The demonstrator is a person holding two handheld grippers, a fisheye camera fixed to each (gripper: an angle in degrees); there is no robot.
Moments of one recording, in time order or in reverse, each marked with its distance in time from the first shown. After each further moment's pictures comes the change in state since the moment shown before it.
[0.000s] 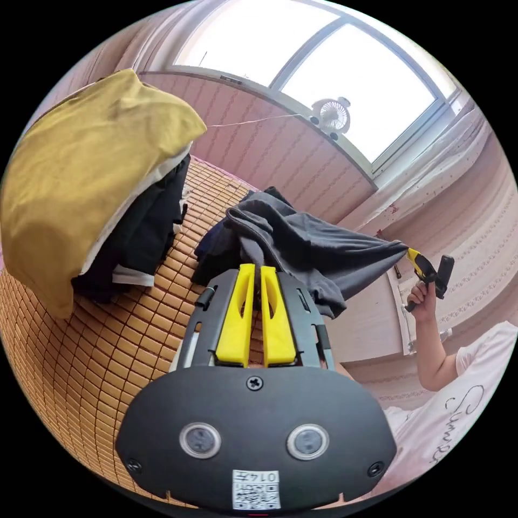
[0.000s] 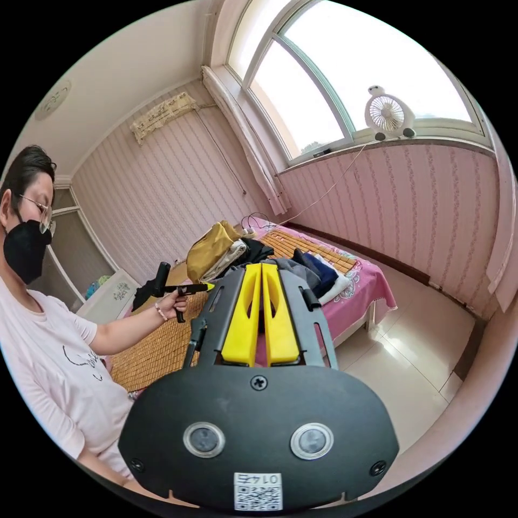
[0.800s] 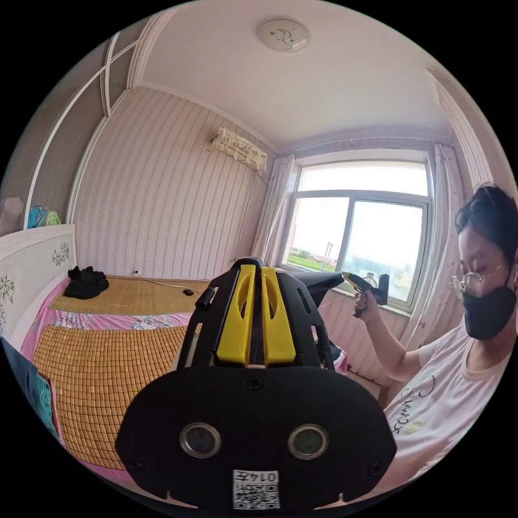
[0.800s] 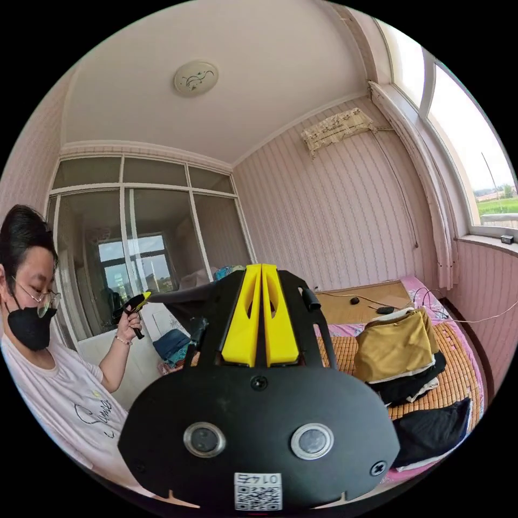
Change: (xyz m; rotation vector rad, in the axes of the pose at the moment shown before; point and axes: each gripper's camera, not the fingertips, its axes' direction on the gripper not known) left arm 0.366 0.291 -0.731 1.005 -0.623 -0.060; right arm -0.397 -0.033 0.064 0.108 -0.779 -0.431
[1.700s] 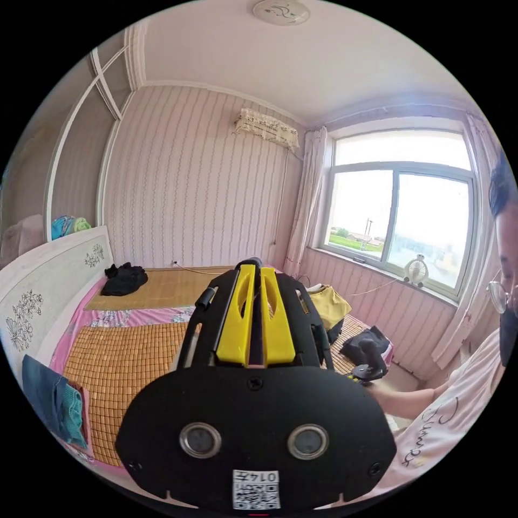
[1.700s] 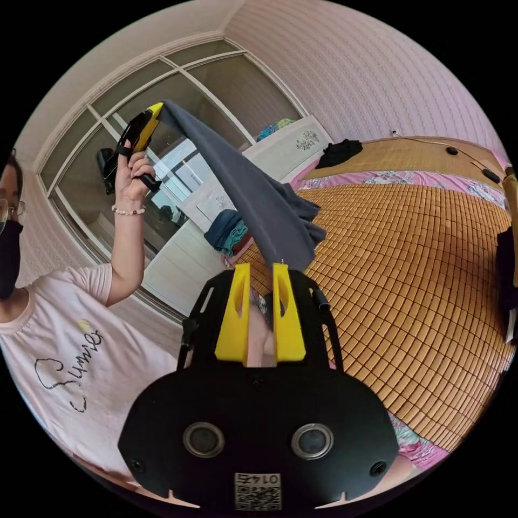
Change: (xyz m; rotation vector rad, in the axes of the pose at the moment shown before) left arm 0.038 -0.199 0.033 -0.131 -0.232 0.032; right arm -0.018 0.331 0.444 -0.770 -0.415 0.184
